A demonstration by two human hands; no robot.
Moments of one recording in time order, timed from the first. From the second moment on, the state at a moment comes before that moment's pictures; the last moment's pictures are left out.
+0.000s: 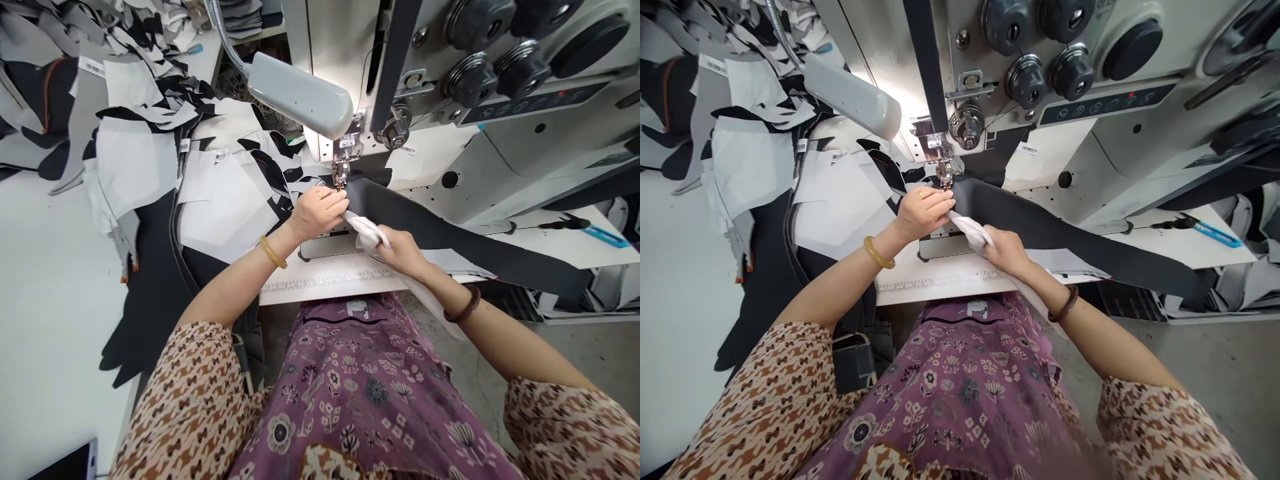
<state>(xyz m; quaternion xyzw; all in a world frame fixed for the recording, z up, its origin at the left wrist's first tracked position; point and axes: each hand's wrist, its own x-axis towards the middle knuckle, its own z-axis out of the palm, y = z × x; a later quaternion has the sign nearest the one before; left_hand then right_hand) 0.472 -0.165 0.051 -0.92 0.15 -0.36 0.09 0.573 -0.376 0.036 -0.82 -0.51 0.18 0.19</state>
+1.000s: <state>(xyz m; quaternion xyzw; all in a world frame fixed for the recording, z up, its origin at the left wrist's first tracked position) 0.468 -0.158 0.057 -0.84 0.22 -0.45 0.19 0.558 -0.362 0.121 -0.68 -0.73 -0.05 -0.04</state>
